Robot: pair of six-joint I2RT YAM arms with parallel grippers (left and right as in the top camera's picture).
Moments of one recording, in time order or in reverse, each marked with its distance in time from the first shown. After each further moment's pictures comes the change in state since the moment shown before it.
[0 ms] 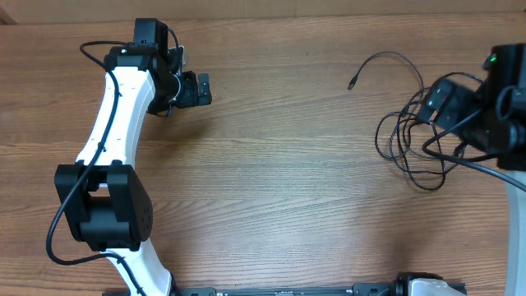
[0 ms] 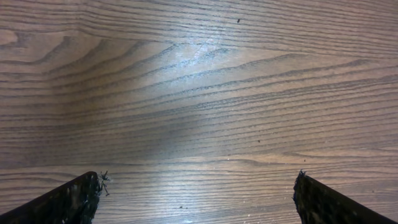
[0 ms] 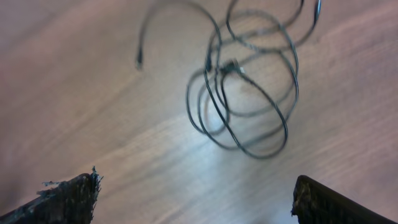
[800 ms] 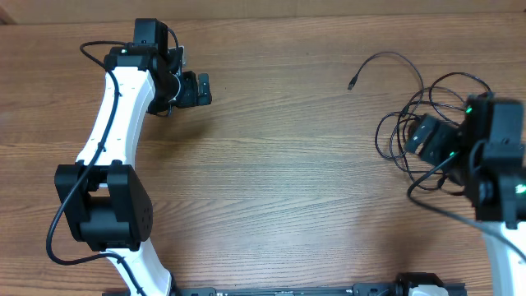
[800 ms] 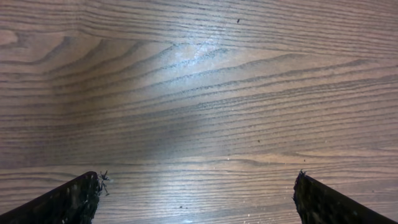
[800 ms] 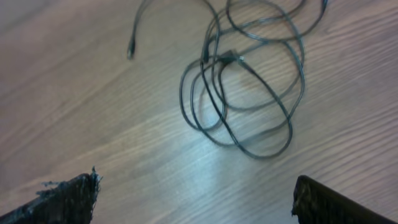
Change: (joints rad) left arm 0.000 0.000 0.000 0.000 0.000 0.000; right arm 0.047 -0.267 -0.451 0.291 0.030 -0.002
